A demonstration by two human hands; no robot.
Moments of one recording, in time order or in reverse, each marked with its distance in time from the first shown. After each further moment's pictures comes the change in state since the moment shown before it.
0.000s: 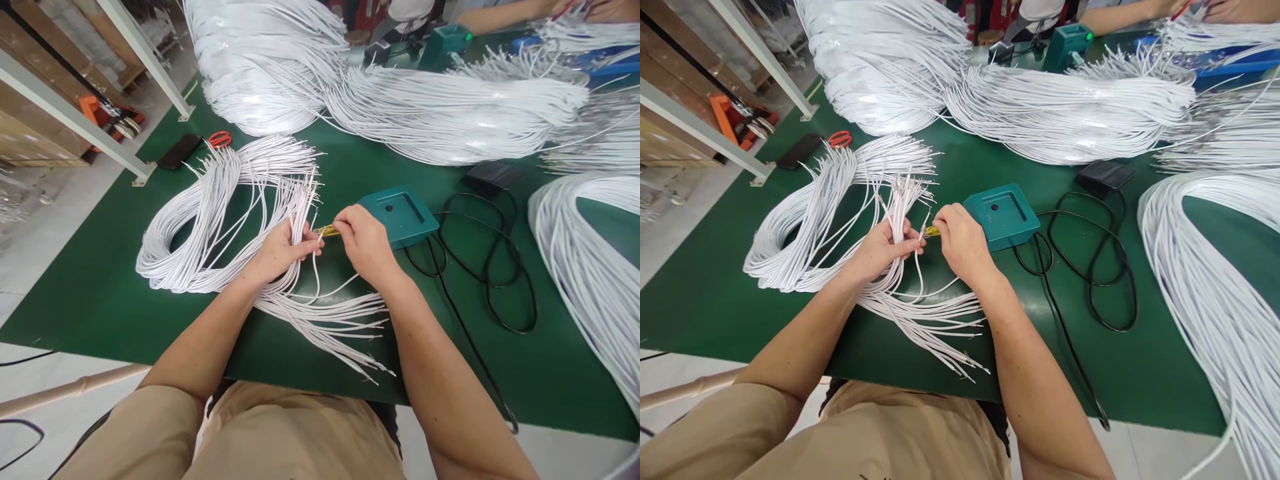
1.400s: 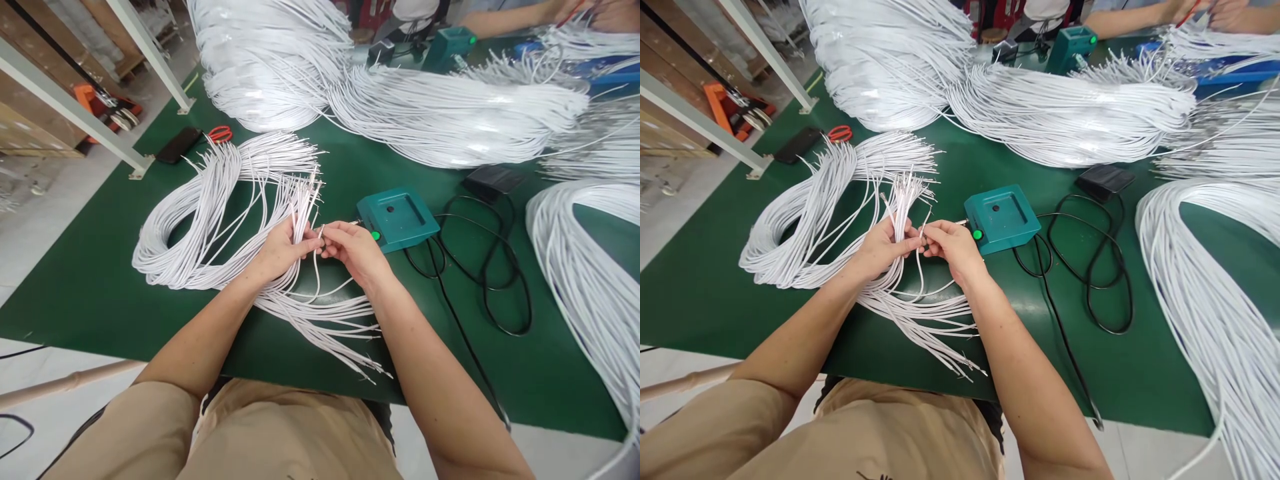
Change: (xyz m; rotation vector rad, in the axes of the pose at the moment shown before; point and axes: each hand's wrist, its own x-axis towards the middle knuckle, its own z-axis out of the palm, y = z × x) left_hand 0.001 -0.003 0.000 0.115 0.059 0.048; right_hand -0.002 -0.008 0.021 1.105 -0.143 0.654
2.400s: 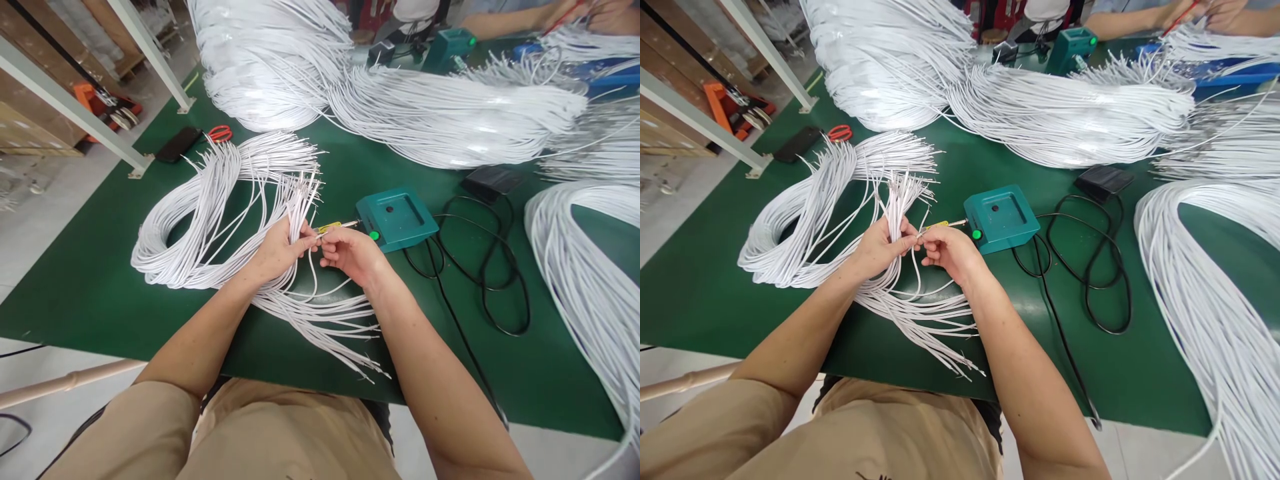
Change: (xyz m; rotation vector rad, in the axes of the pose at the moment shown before) left_hand -0.003 0.010 0.000 0.148 0.017 0.070; right_hand -0.001 -0.005 -0.004 0.039 -0.146 0.174
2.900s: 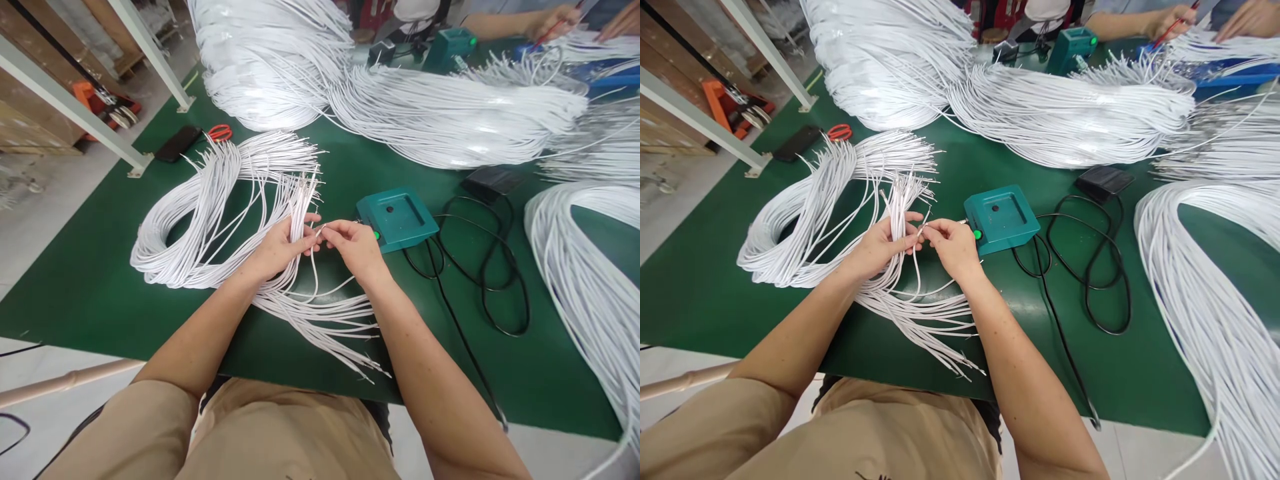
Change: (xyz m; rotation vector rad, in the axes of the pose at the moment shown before) left_hand 0.002 -0.011 -0.003 -0.259 -0.114 -0.070; right_hand 0.003 0.004 0.000 -0.530 0.271 -0.358
